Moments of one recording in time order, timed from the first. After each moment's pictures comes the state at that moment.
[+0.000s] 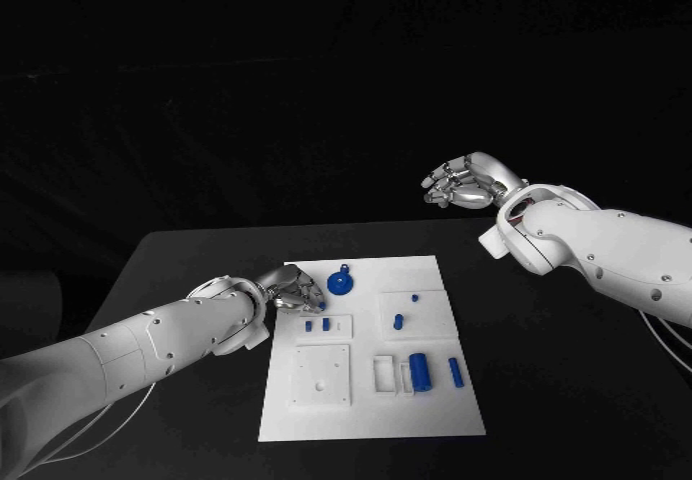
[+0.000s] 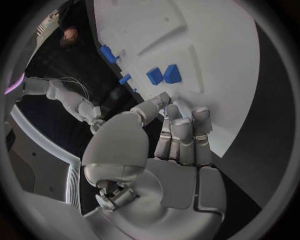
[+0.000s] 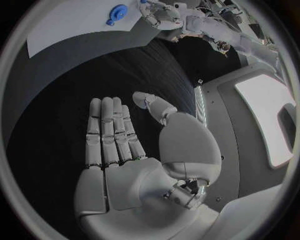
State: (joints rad) left arm 1.11 -0.54 -0.12 0.98 -0.99 -0.16 0.17; left_hand 1.14 -0.06 0.63 -0.25 0.10 0.96 0.11 0.27 0.49 0.90 0.00 1.23 0.46 1.18 -0.12 1.49 0.45 0.09 0.95 -0.14 1.03 1.31; right arm 1.30 -0.77 0.02 1.24 -0.90 -0.37 0.14; right_hand 1.06 -0.16 0.61 -0.28 0.53 0.86 0.18 0.33 0.38 1.08 0.11 0.36 0.25 0.88 0.06 0.88 0.57 0.26 0.88 0.17 0.41 1.27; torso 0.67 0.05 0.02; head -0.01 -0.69
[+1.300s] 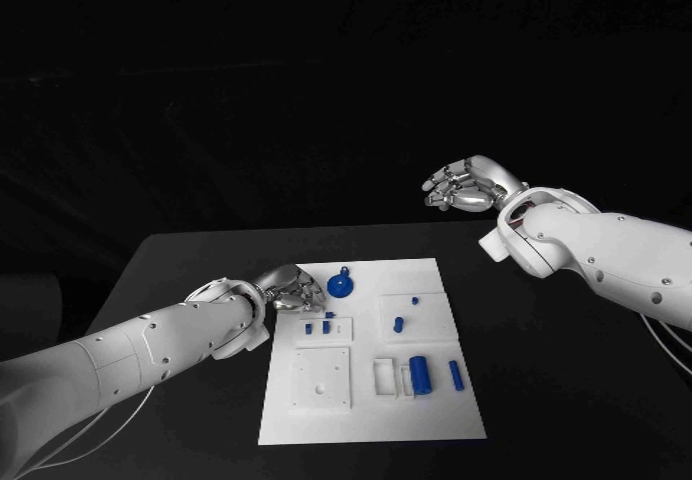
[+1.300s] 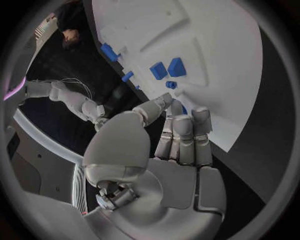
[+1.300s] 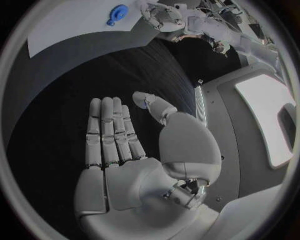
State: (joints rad) left arm 1.11 -0.56 -0.12 1.02 -0.99 -0.22 0.21; left_hand 1.17 -0.09 0.65 -0.26 0.06 0.93 0.13 0.27 0.47 0.87 0.03 1.00 0.31 1.17 -0.09 1.46 0.45 0.09 0.95 -0.14 1.02 1.31; right arm 1.30 -0.77 0.02 1.24 -0.89 -0.37 0.14; right_hand 1.06 -0.16 0.61 -0.28 0.53 0.86 0.18 0.33 0.38 1.08 0.11 0.36 0.25 0.88 0.06 0.88 0.57 0.26 0.88 0.16 0.41 1.27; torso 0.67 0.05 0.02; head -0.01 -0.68
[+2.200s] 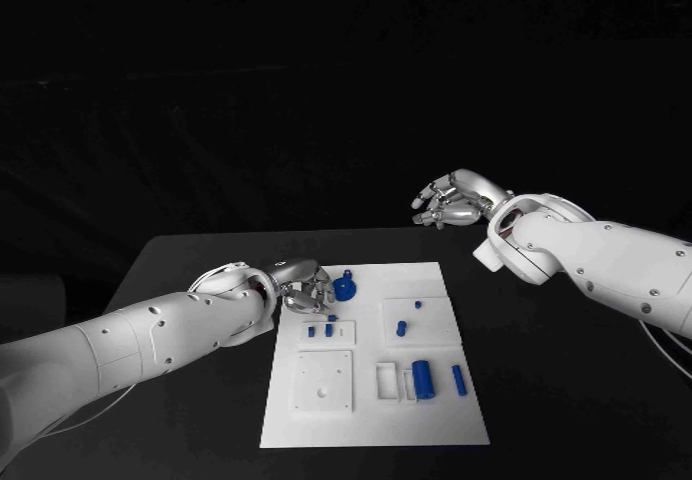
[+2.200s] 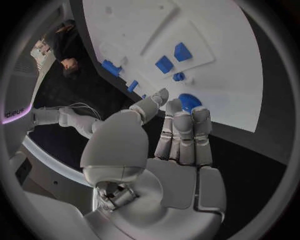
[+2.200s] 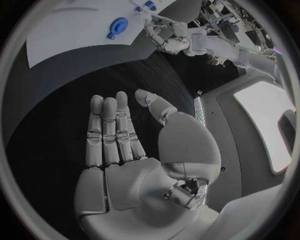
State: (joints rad) left arm 1.17 -0.56 -0.12 1.10 -1.29 -0.20 0.17; left_hand 1.17 -0.15 0.60 -0.28 0.05 0.96 0.12 0.32 0.50 0.91 0.02 0.94 0.27 1.16 -0.09 1.43 0.43 0.09 0.93 -0.13 1.01 1.31; right arm 1.30 -0.73 0.02 1.25 -1.00 -0.30 0.08; right_hand 1.07 -0.15 0.54 -0.29 0.43 0.88 0.16 0.34 0.37 1.20 0.05 0.50 0.42 0.99 -0.01 1.02 0.64 0.25 1.03 0.10 0.48 1.31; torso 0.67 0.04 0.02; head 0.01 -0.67
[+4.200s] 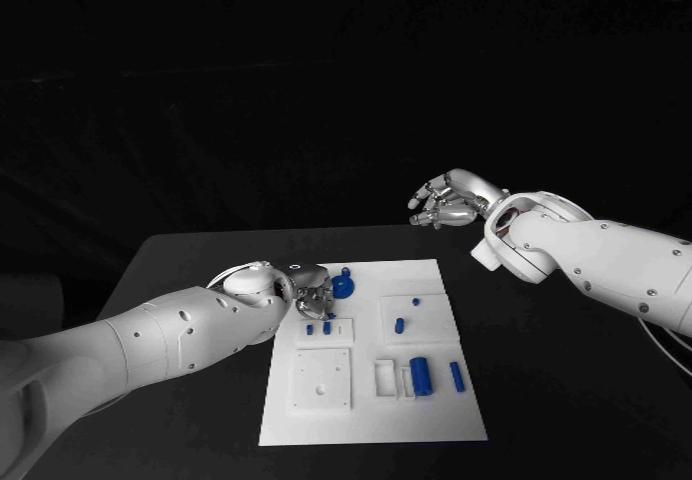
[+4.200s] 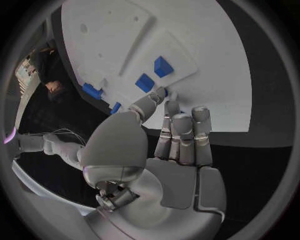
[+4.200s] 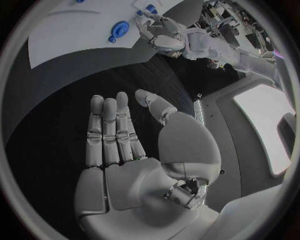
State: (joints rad) left arm 1.17 -0.48 -0.13 1.07 -1.50 -0.12 -0.07; left_hand 1.14 -0.13 0.54 -0.24 0.05 0.97 0.11 0.32 0.51 0.94 -0.01 1.11 0.39 1.18 -0.11 1.44 0.45 0.08 0.96 -0.14 1.00 1.30; right arm 1.30 -0.74 0.02 1.27 -1.03 -0.30 0.07; right_hand 1.07 -0.15 0.54 -0.29 0.43 0.88 0.15 0.34 0.37 1.19 0.04 0.51 0.49 0.99 -0.01 1.02 0.66 0.25 1.03 0.10 0.50 1.31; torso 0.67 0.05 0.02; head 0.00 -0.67
